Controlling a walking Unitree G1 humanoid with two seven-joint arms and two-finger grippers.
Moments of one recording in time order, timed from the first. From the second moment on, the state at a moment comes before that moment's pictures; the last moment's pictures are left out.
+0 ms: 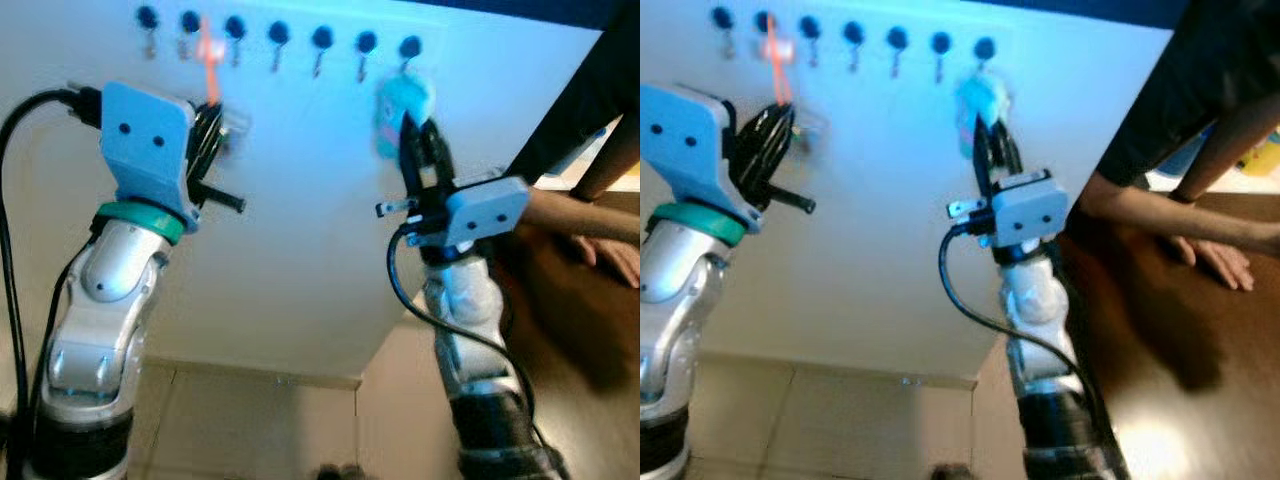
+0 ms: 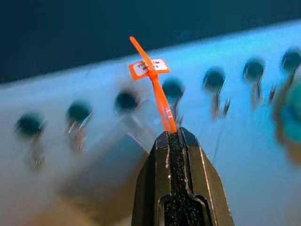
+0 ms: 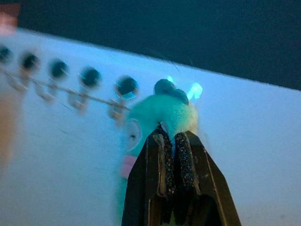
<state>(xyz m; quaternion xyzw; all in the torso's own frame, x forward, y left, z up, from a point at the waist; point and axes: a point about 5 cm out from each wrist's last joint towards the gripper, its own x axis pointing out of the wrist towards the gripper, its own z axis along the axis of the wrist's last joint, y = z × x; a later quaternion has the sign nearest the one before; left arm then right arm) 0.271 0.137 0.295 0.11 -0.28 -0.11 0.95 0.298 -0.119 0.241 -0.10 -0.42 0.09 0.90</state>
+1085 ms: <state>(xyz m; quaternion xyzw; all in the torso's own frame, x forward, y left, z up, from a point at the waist) 0.249 0.168 0.293 0.12 -0.25 -0.11 0.95 0.270 -0.123 0.220 -0.15 -0.39 0.15 0.89</state>
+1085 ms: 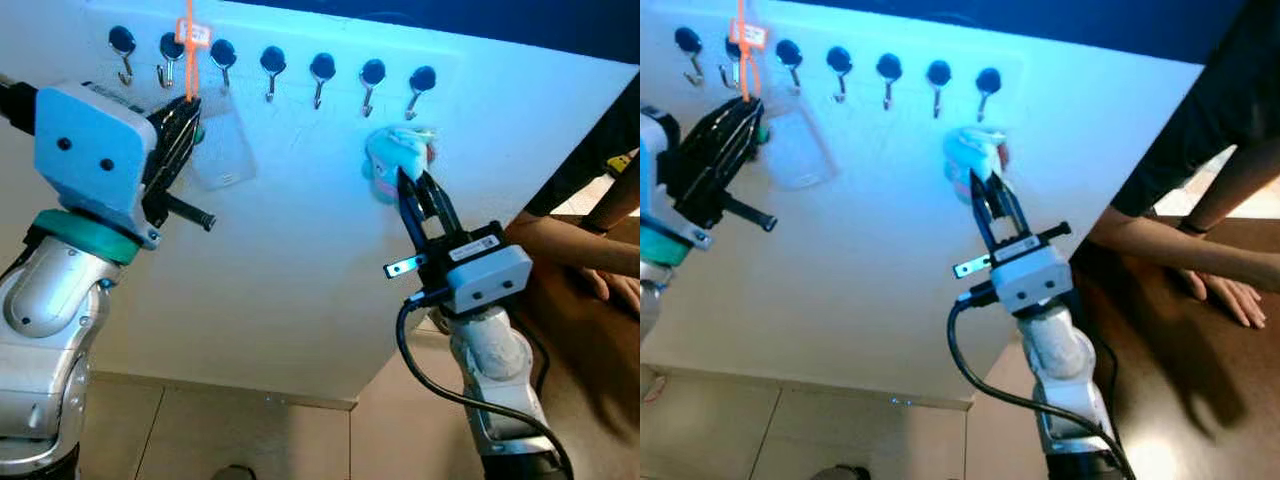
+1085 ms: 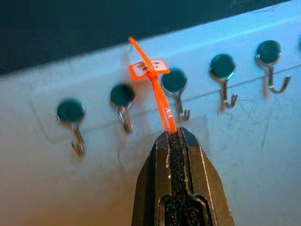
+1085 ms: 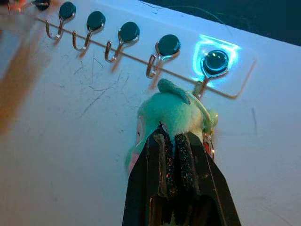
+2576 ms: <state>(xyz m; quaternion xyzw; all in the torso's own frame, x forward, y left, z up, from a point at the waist) 0.253 0.185 0.287 -0.16 -0.20 -0.23 0.94 0.274 -0.112 0.224 -0.14 -0.39 0.16 0.89</state>
